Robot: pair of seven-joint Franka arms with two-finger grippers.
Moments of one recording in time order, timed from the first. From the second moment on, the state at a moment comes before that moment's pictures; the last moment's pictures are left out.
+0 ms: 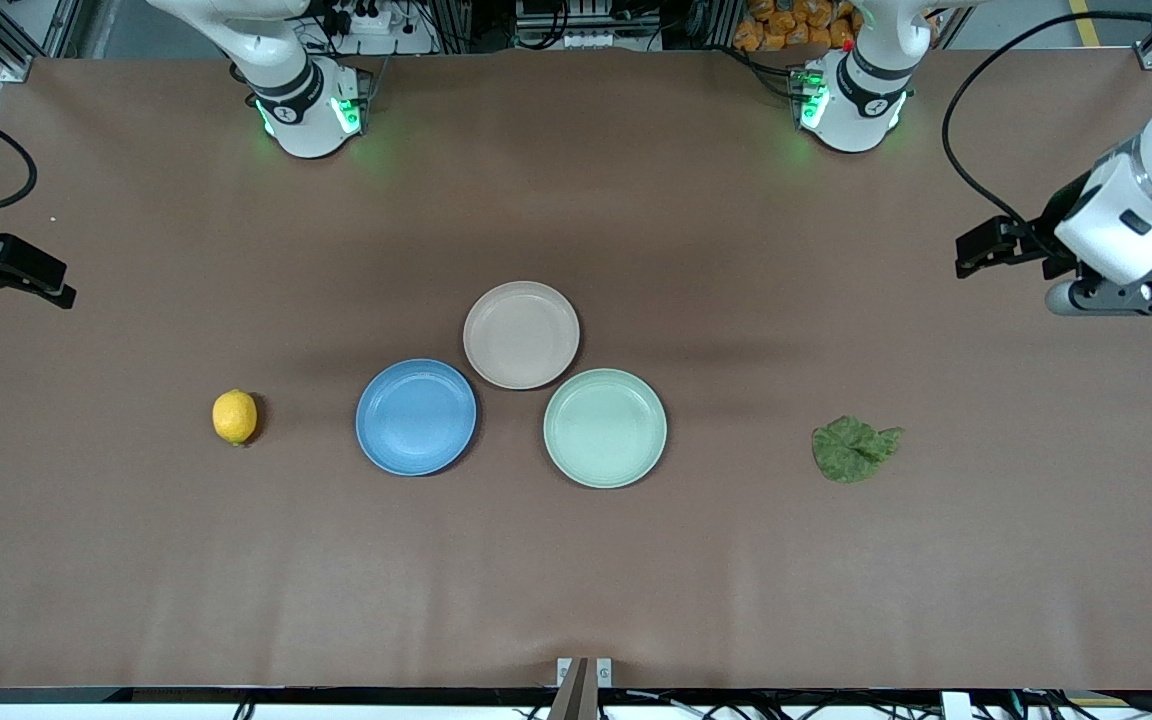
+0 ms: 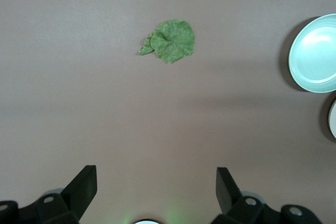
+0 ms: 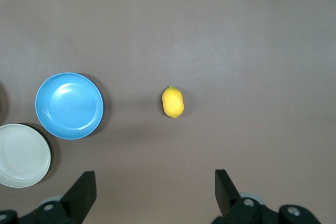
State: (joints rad) left arm 0.05 0.09 -0.19 -1.53 -0.01 1.50 -0.14; right arm -0.08 0.12 0.06 -1.39 -0.02 1.53 0.01
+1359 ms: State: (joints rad) left arm 0.06 0.25 -0.19 -1.67 0.02 1.78 -0.27; right arm -0.08 0.18 0.06 -1.44 -0.01 1.48 0.01
